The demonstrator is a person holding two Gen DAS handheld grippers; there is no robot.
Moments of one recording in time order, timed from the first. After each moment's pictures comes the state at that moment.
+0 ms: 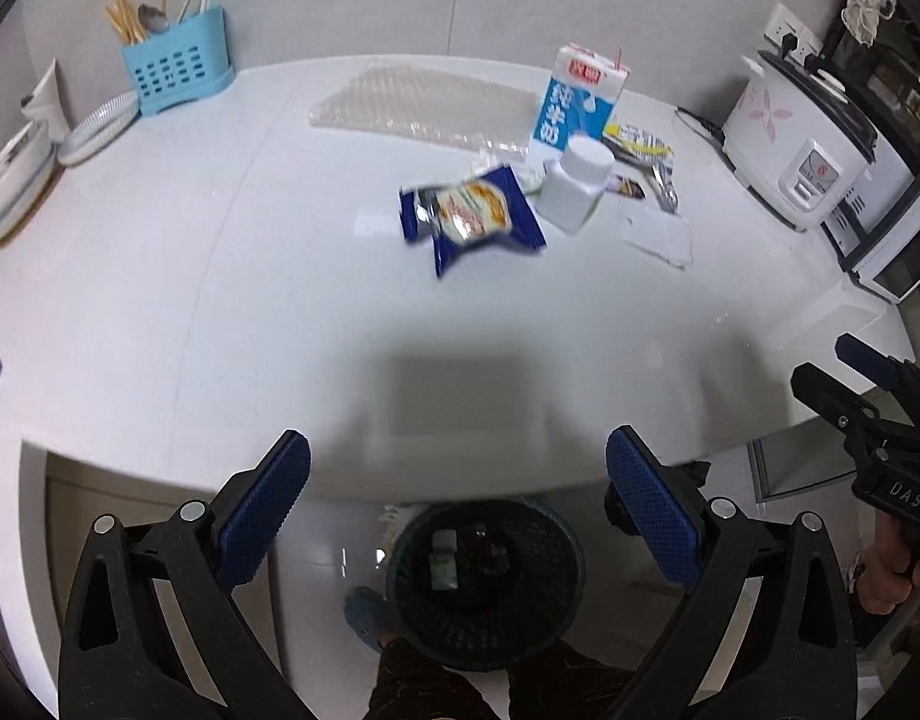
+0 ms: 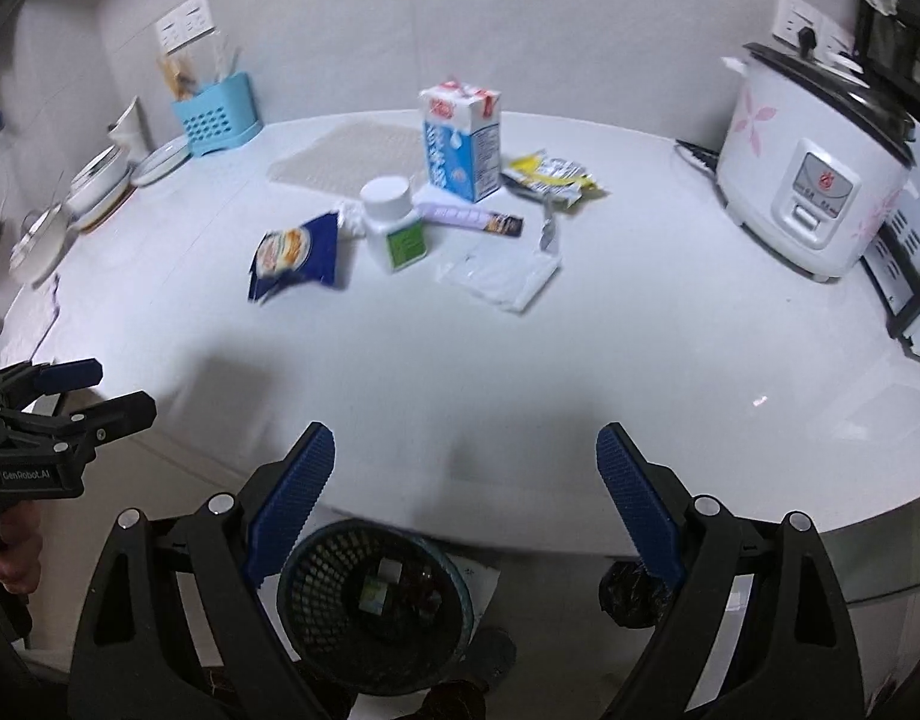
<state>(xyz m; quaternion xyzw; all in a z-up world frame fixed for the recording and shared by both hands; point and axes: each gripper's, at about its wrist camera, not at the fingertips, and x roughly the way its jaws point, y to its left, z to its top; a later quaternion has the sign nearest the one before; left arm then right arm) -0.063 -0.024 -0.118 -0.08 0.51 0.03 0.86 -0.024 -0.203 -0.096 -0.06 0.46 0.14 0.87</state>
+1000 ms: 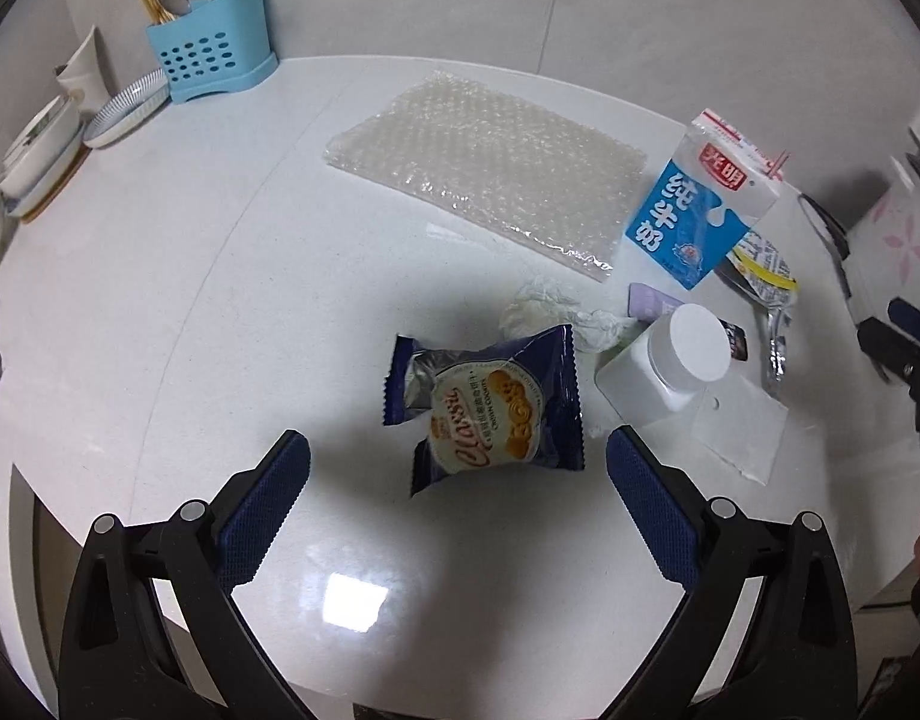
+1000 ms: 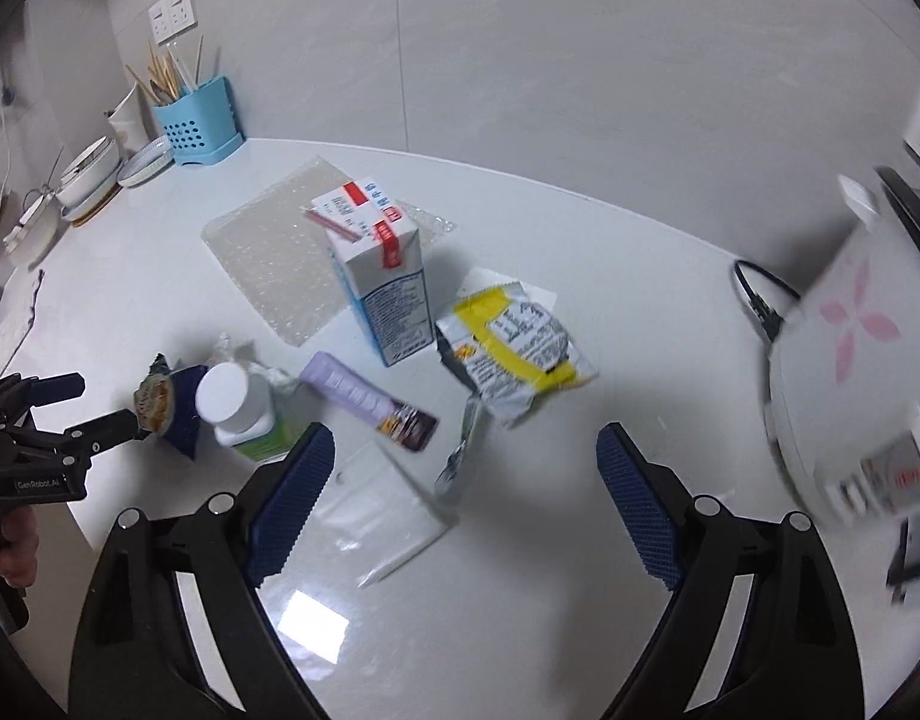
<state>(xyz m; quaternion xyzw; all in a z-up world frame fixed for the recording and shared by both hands) 0.082 -0.025 -0.138 -0.13 0.53 0.16 0.82 0.201 -0.213 -0.097 -0.15 0.46 0.25 0.84</state>
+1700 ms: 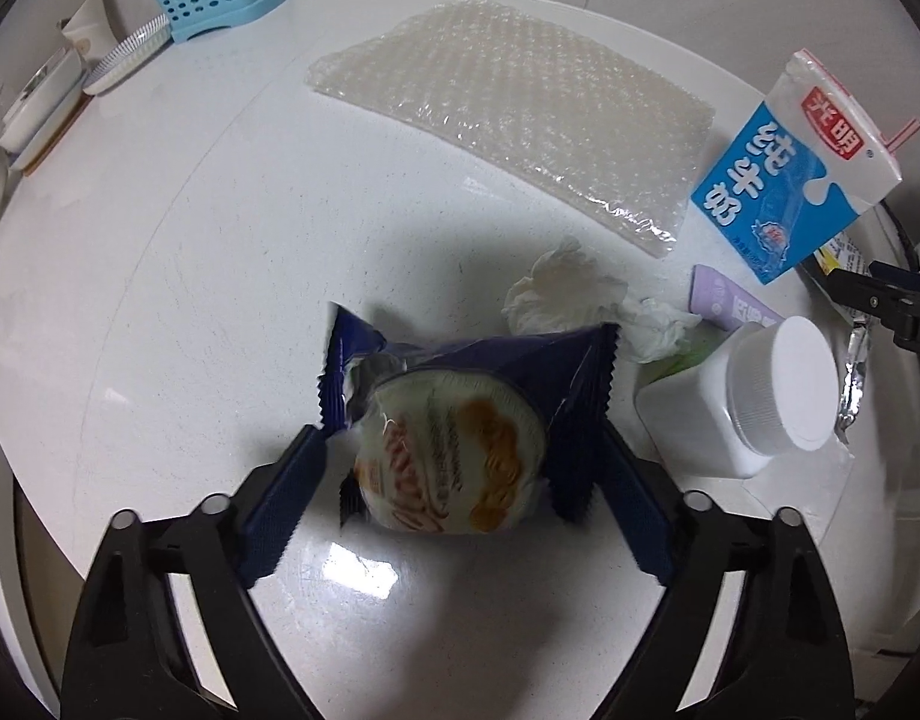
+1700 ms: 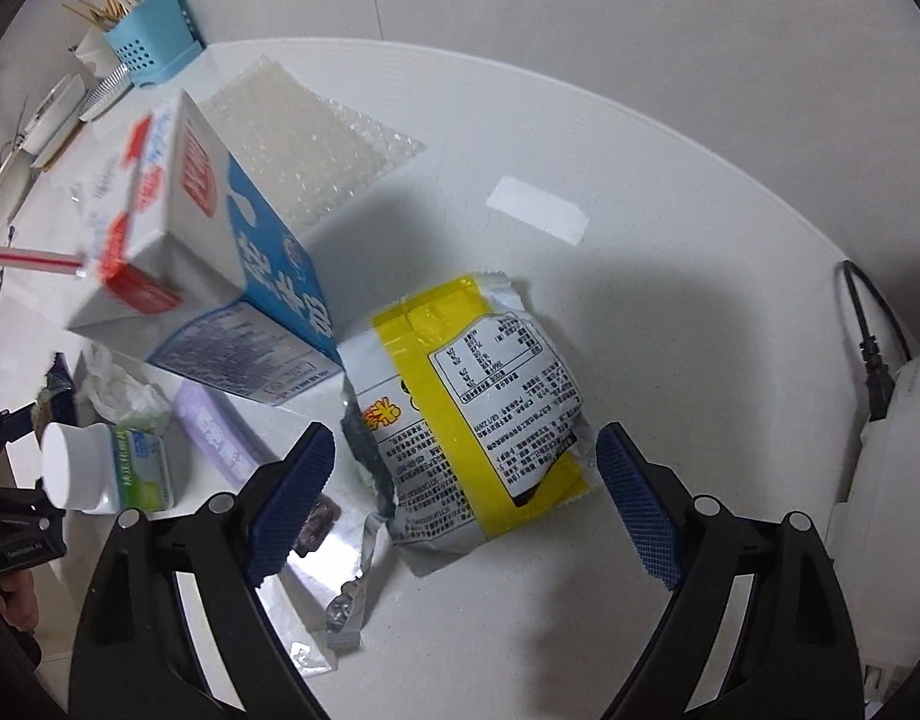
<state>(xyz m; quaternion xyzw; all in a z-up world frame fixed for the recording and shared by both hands) 0.122 -0.026 -0.192 -0.16 0.58 0.20 0.78 0.300 -0.185 -0.182 -0.19 0.57 0.26 0.76</state>
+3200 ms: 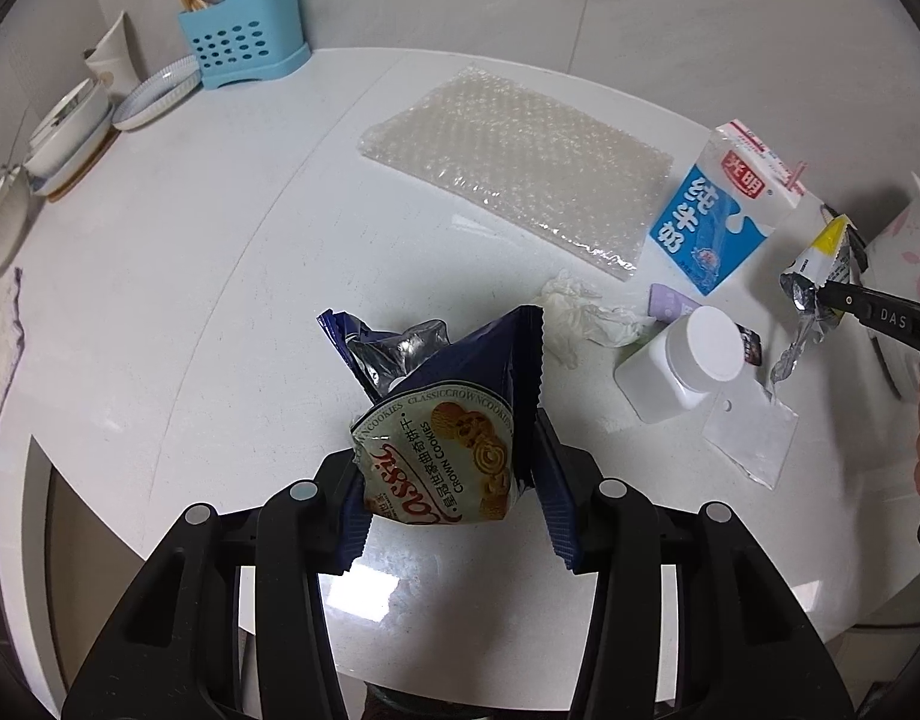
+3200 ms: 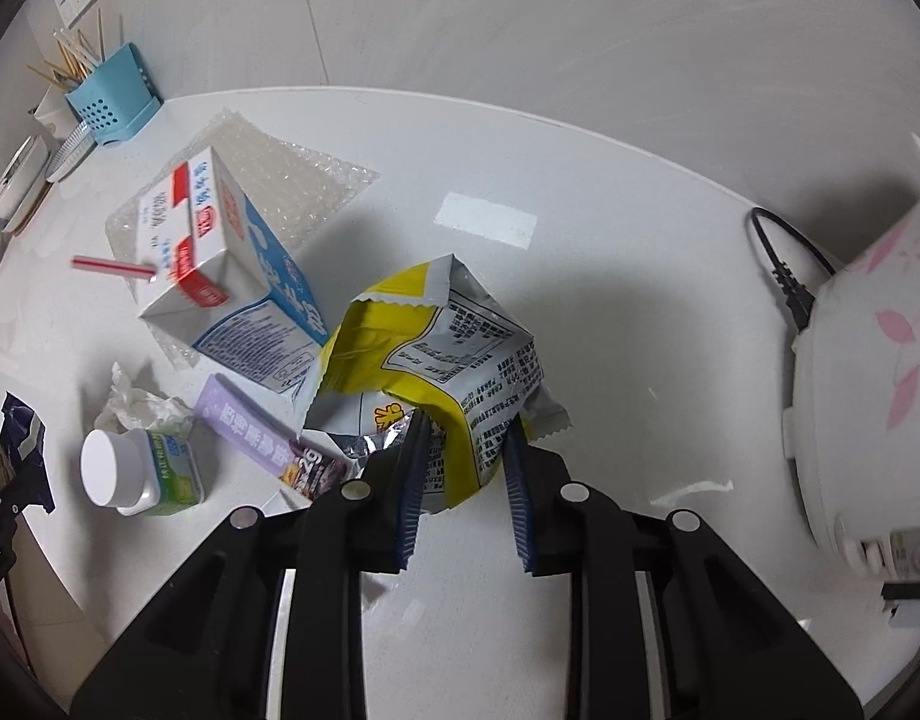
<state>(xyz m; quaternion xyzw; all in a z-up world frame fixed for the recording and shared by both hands) 0.075 -0.019 -0.125 -0.13 0.54 0.19 0.81 0.265 -0.205 -0.132 -0.14 0.55 0.18 0.81</state>
